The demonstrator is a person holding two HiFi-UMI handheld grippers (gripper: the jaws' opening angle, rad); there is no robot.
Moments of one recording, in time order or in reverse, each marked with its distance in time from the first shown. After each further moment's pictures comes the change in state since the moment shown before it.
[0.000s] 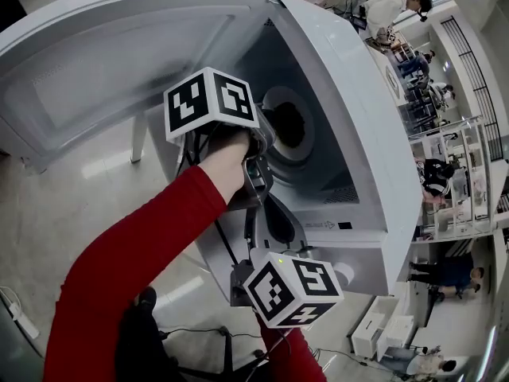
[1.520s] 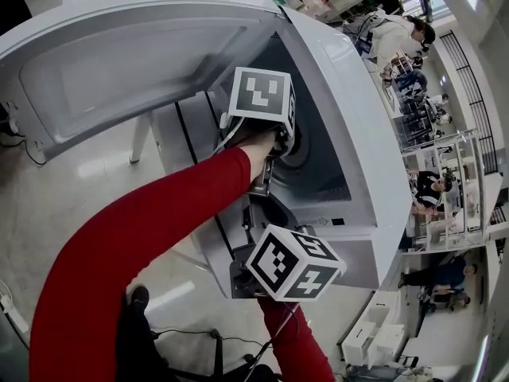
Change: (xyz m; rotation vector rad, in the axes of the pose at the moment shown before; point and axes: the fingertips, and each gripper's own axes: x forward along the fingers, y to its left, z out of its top) left arm 0.020 0.002 0.003 0.423 0.113 0.289; right arm 0.016 0.003 -0.006 0.034 0.136 0.044
